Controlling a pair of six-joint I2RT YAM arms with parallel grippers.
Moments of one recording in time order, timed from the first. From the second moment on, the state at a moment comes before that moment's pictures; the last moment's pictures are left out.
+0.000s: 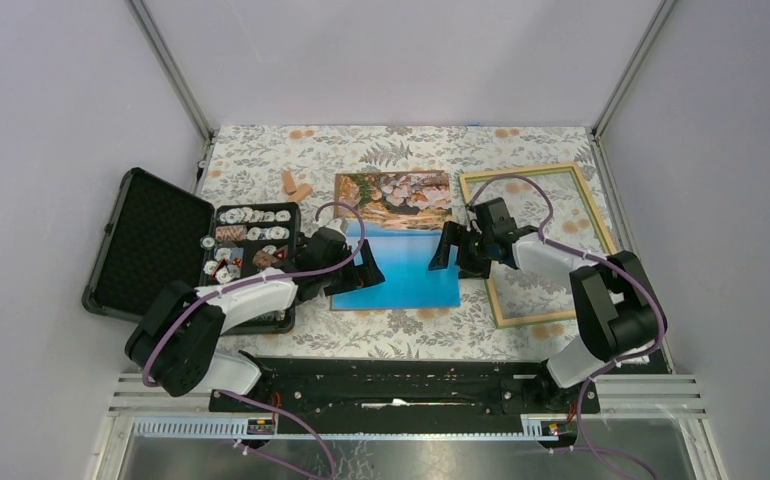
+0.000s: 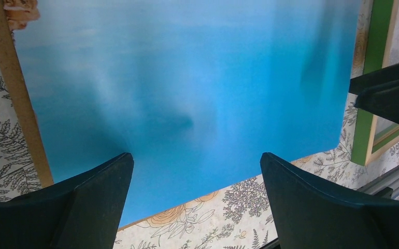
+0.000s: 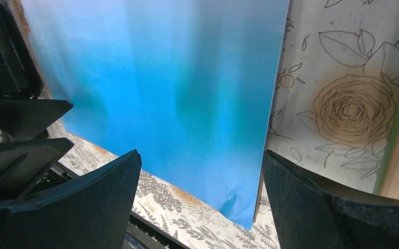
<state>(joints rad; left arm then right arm) -0.61 1.39 0.60 -0.03 0.10 -0.77 0.39 1.59 0.82 -0.24 -0.36 0.59</state>
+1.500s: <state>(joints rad) -0.60 1.36 0.54 0.07 0.10 -0.75 0.22 1.98 0.98 0.31 -0.82 0.76</state>
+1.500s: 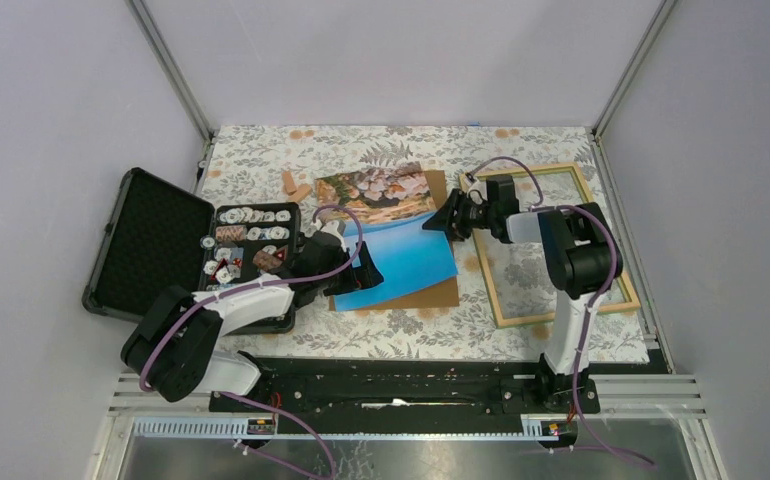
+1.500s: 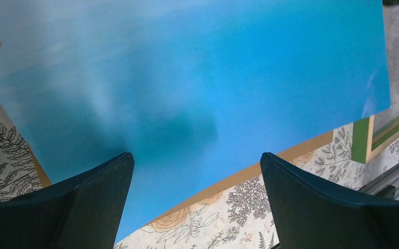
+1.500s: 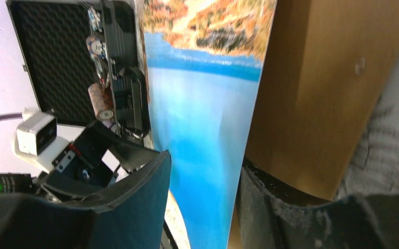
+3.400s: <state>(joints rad) -0.70 0.93 0.98 -0.29 0.16 -0.39 0.15 1.50 2.10 -1.43 0.25 -0.13</state>
